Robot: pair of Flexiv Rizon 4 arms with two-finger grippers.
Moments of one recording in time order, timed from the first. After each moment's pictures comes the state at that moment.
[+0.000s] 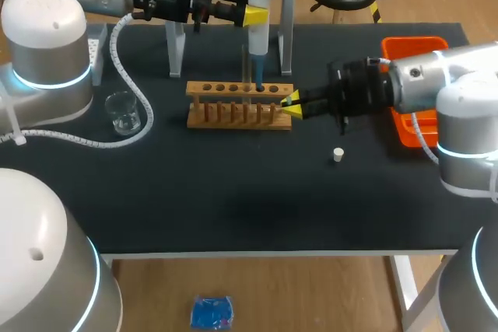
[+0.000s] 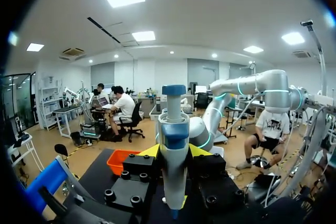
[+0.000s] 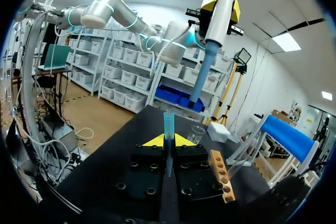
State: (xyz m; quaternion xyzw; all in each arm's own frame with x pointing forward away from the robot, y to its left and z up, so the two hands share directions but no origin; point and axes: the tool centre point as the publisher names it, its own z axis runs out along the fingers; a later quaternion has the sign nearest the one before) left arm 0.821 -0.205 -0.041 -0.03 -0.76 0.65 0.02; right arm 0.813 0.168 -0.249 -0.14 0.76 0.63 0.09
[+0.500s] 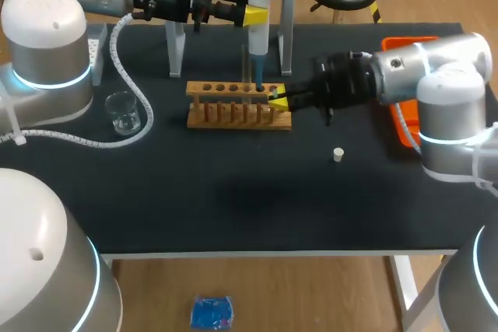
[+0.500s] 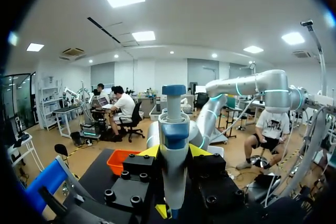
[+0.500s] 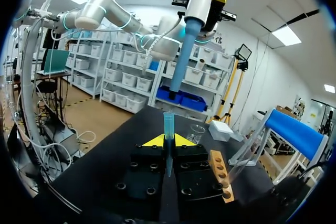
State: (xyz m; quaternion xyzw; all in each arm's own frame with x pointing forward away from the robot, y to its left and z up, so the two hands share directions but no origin) left arm 0.821 -0.205 -0.041 -0.03 -0.76 0.65 0.02; right arm 0.837 0.191 -0.255 -0.14 0.76 0.64 0.06
